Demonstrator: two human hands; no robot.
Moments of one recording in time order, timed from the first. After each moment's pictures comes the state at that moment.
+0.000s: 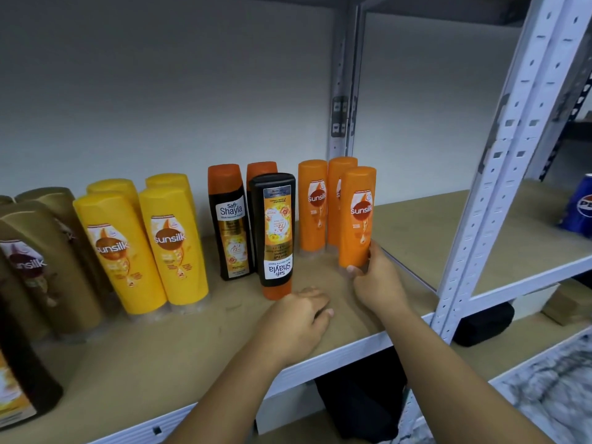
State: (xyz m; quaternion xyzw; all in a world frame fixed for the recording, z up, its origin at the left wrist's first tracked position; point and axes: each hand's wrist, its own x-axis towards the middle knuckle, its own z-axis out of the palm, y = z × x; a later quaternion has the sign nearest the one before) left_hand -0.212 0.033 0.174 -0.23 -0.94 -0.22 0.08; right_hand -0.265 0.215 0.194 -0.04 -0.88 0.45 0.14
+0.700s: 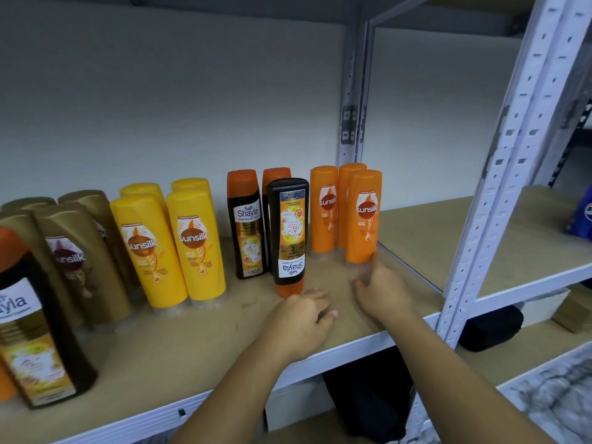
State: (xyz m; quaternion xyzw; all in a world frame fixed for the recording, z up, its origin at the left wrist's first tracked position) left_hand -0.199 0.024 0.180 -0.20 -0.95 -0.21 0.06; right_hand -0.257 0.213 0.184 -0.04 -0.95 0.28 0.12
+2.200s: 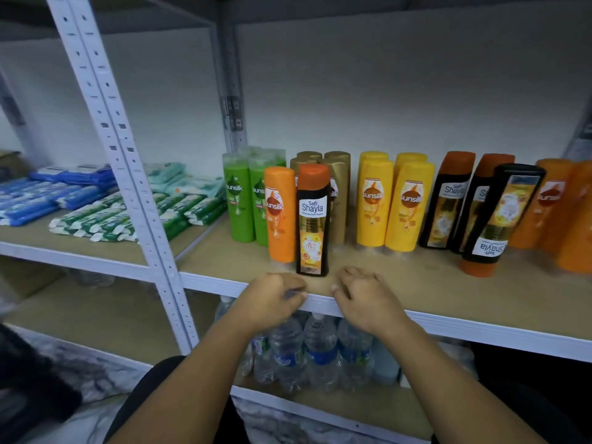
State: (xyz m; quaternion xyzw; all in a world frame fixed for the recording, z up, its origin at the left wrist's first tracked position) left_hand 0.042 -0.244 0.195 0.08 -0.97 -0.20 0.13; right_hand -0.091 -0.070 0.177 0.41 -0.90 0.12 0.05
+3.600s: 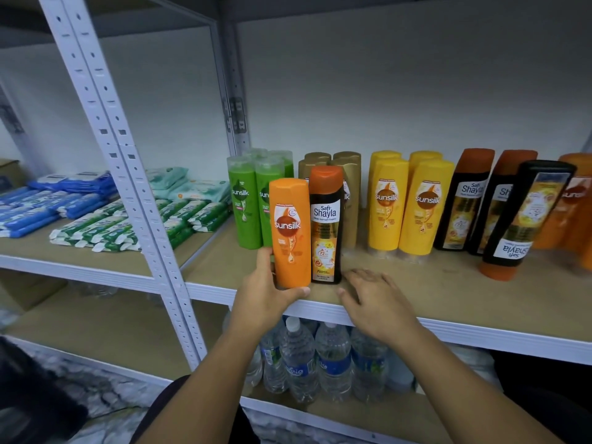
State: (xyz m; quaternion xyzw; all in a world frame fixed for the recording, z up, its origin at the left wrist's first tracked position) left_hand 0.041 -0.265 0.190 0.22 -0.85 -0.39 0.27; right_hand -0.084 -0.084 0.183 0.39 -0.91 0.16 0.06
